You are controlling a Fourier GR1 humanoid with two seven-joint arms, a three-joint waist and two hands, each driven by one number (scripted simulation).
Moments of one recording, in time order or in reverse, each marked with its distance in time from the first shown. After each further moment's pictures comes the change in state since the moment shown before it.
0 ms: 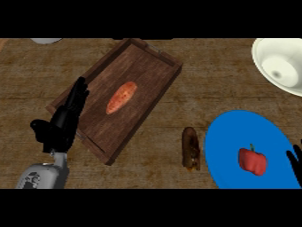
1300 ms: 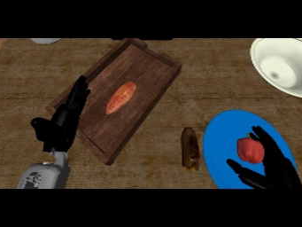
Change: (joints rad) left arm -0.005 -0.040 0.036 -0.016 -0.045 -0.043 0.028; right arm -0.178 0.080 0.083 0.288 0.298 -0.045 -0.107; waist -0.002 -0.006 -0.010
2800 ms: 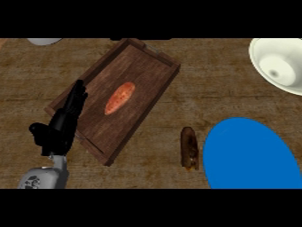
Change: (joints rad) left arm 0.033 -0.010 0.015 0.000 -0.012 -0.007 -0.028; right arm -0.092 -0.687 -0.112 -0.070 -0.021 0.635 -0.714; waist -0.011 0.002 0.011
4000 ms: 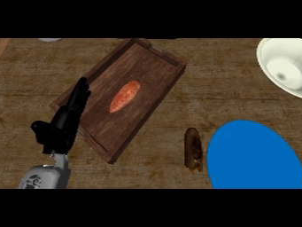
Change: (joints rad) left arm -0.016 -0.010 -0.007 -0.022 -0.012 -0.022 0.029; right arm -0.488 -0.201 -0.145 0.077 -0.221 -0.070 0.538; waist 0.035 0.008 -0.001
